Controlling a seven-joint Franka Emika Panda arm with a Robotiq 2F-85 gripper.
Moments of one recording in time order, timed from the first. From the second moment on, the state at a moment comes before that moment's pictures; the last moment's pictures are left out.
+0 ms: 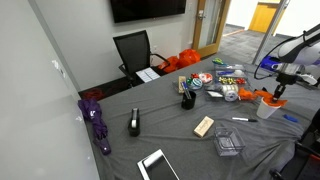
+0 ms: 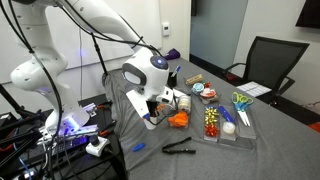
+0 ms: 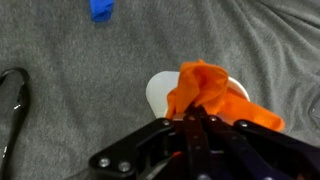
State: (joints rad) arm -0.38 0.26 -0.23 -2.33 0.30 2.29 -1.02
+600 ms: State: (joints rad) arm -0.38 0.28 -0.20 -2.38 0.30 2.41 -1.02
